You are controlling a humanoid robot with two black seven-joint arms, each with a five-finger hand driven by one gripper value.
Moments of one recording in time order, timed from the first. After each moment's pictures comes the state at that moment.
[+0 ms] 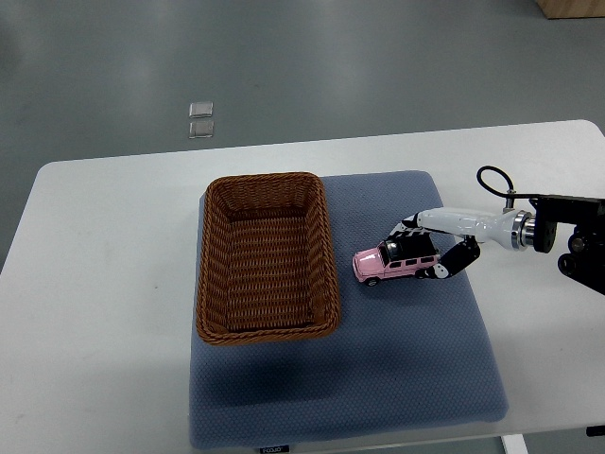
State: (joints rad) left arm 0.02 0.00 -0.06 -0.15 0.12 -0.02 -0.01; right arm 0.76 -0.60 0.33 1.04 -1.48 0.18 0.45
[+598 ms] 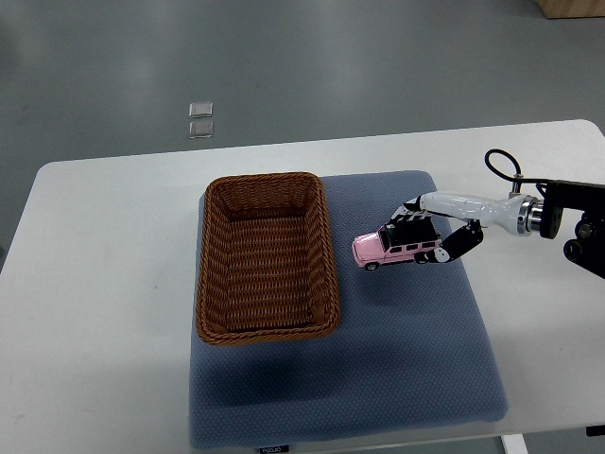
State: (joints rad) left arm 0.02 0.00 -0.06 -0.15 0.12 -0.02 -0.01; right arm 0.79 -0.61 0.36 1.02 -1.46 0.18 0.51
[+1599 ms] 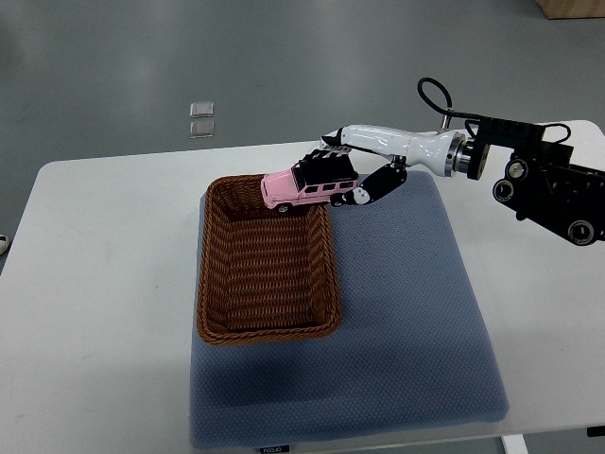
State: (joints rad) left arm 0.02 0.00 -0.06 -0.15 0.12 -0.02 -0.01; right arm 0.98 -0.39 0.40 0.99 -1.38 0.21 0.51
